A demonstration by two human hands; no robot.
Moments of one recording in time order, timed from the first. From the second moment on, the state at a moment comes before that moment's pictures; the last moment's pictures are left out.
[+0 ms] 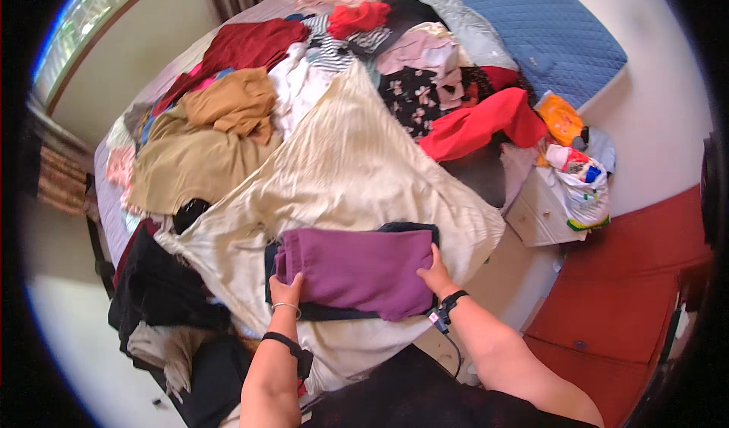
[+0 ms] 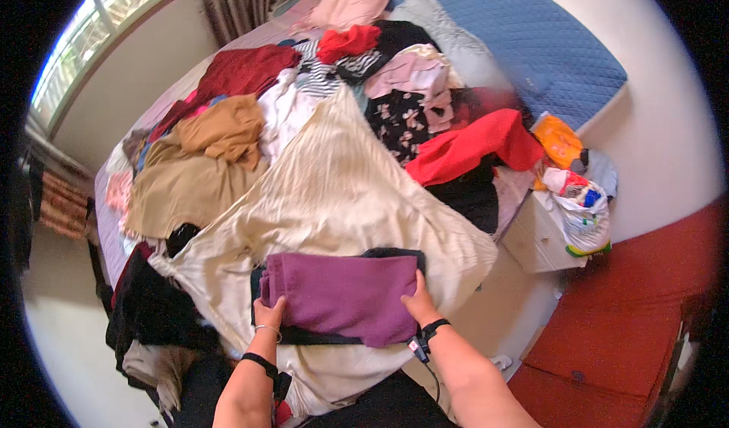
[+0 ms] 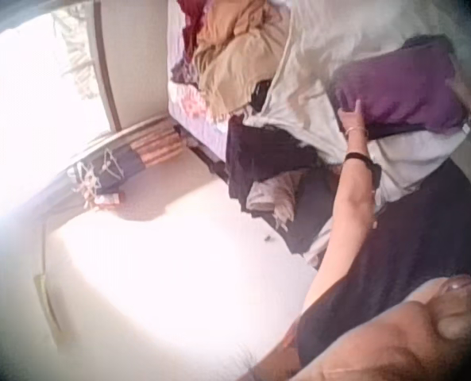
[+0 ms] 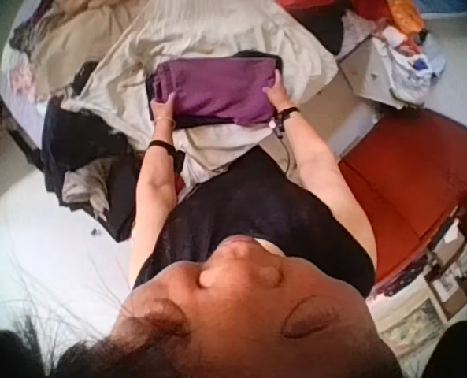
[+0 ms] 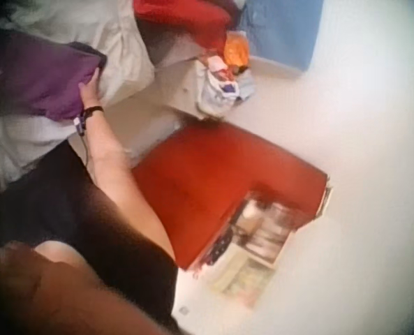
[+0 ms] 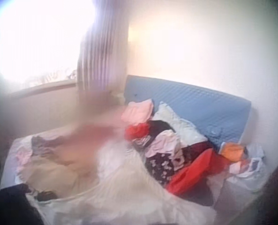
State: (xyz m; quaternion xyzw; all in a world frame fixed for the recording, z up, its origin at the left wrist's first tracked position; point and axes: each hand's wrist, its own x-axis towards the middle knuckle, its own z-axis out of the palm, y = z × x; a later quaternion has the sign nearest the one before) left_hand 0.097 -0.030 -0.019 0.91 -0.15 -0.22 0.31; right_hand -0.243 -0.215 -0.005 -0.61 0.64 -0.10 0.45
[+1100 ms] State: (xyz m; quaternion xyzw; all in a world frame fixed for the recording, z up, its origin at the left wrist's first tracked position) left_hand 0.077 -0.067 -0.053 0.82 -0.55 -0.15 -0.03; right_hand -0.177 -0.210 -0.060 -0.89 0.41 0.04 0.19
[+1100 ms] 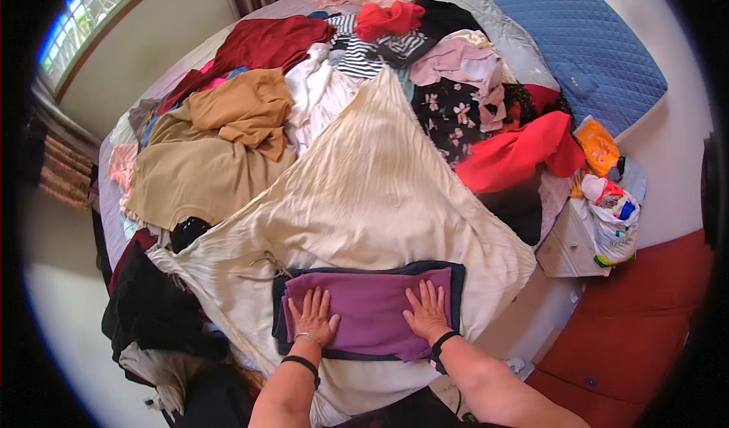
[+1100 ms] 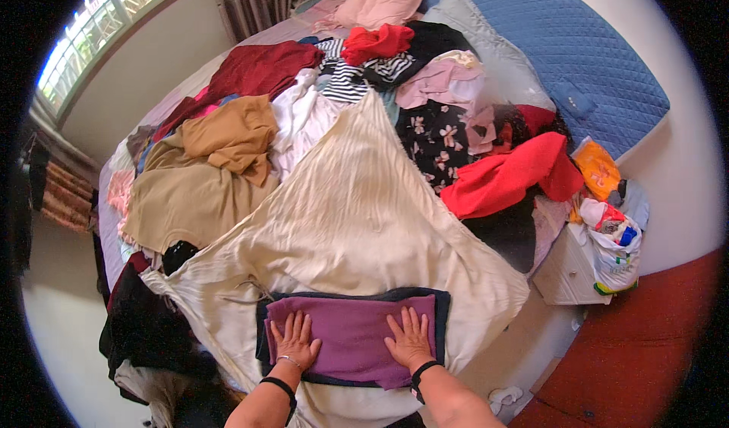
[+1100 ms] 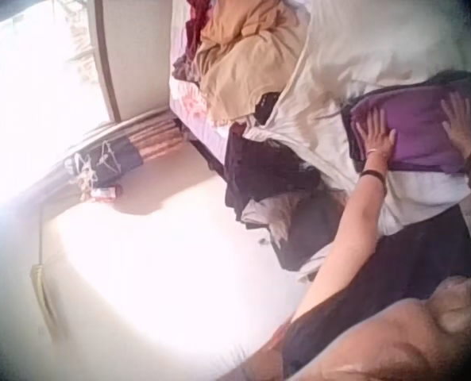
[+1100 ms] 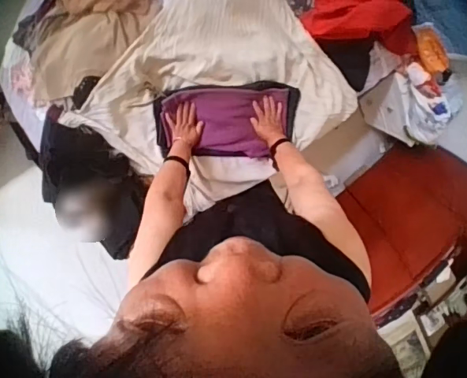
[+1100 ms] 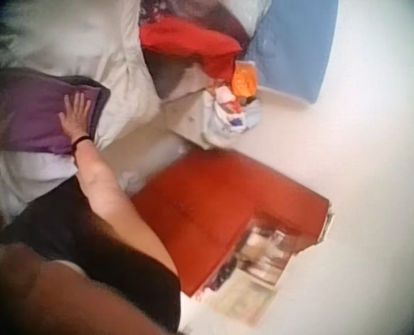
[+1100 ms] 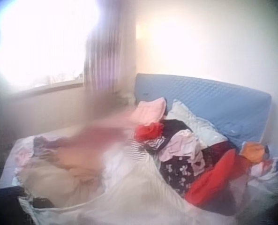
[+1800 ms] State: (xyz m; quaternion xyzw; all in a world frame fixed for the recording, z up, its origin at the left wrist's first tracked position) left_hand 0.235 -0.042 -0.012 0.92 -0.35 -0.07 0.16; right_hand -0.162 -0.294 0.062 -0.86 0.21 0.25 0.39
